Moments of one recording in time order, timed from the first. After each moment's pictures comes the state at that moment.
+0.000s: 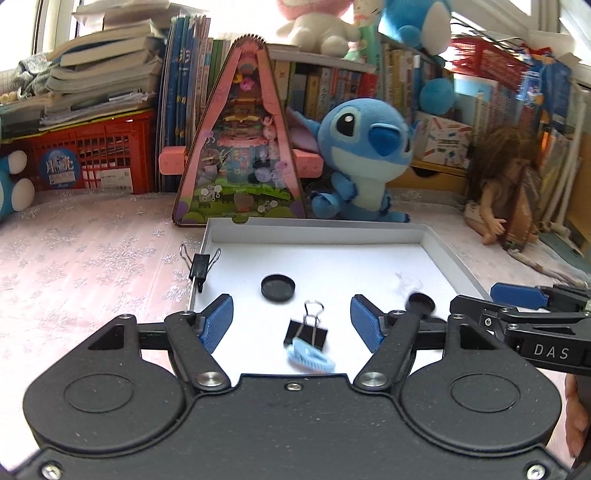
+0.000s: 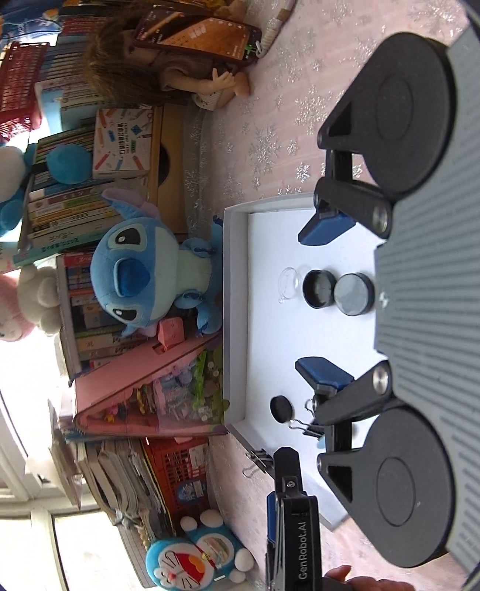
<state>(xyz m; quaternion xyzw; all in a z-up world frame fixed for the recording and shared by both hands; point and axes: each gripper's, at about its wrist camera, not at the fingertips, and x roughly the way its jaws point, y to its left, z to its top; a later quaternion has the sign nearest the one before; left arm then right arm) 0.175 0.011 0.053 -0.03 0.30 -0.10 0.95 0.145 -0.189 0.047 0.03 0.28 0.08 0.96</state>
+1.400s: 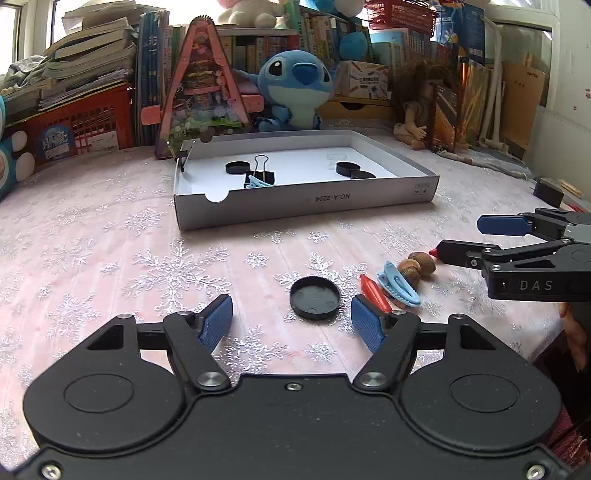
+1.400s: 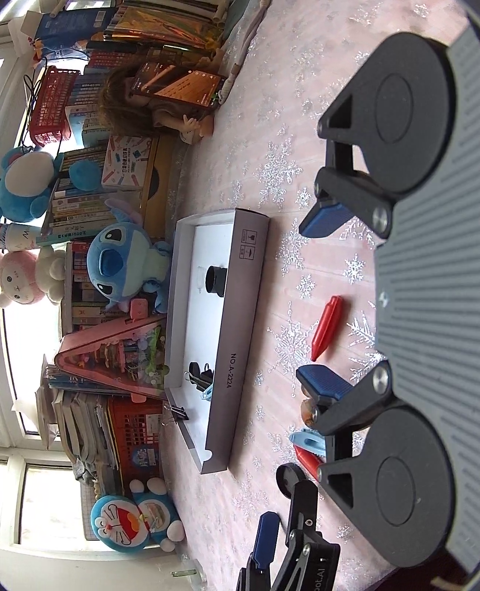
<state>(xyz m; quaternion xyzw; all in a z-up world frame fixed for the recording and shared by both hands) 0.009 0.025 -0.008 0.04 0.30 -0.17 0.94 0.000 -0.171 0.001 -0.04 0.25 0.07 0.96</state>
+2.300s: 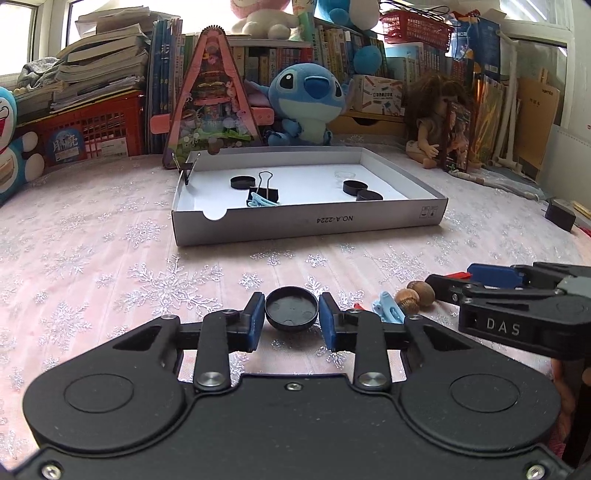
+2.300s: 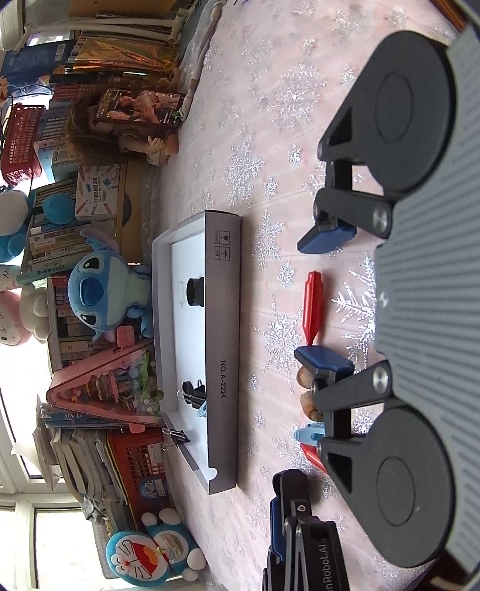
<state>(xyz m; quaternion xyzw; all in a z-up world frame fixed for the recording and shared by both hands) 0.017 0.014 -0.003 0.02 0.29 -0.15 0.95 0.003 -0.153 -0.008 0.02 0.27 0.01 0.96</state>
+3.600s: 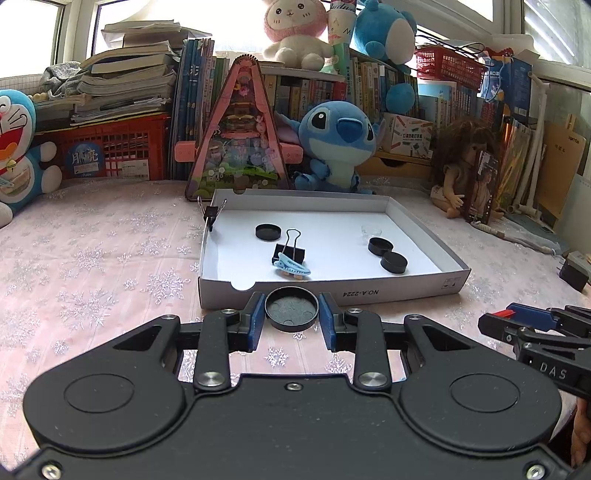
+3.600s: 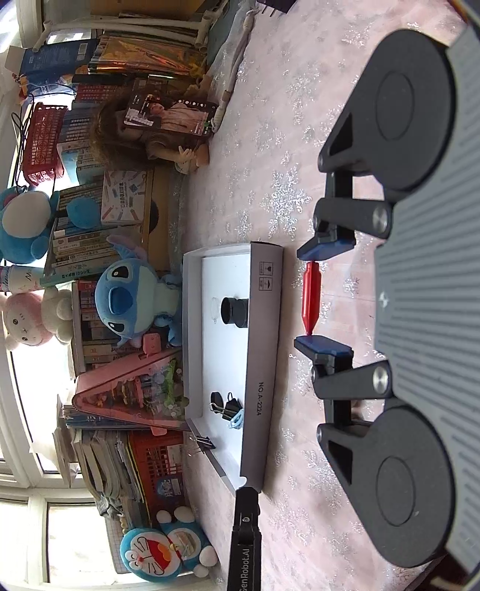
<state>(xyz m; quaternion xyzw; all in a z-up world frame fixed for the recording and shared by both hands) 0.053 0.022 0.039 -0.02 0.27 -0.11 0.96 0.010 -0.186 0.025 0.01 0.25 0.02 0.97</state>
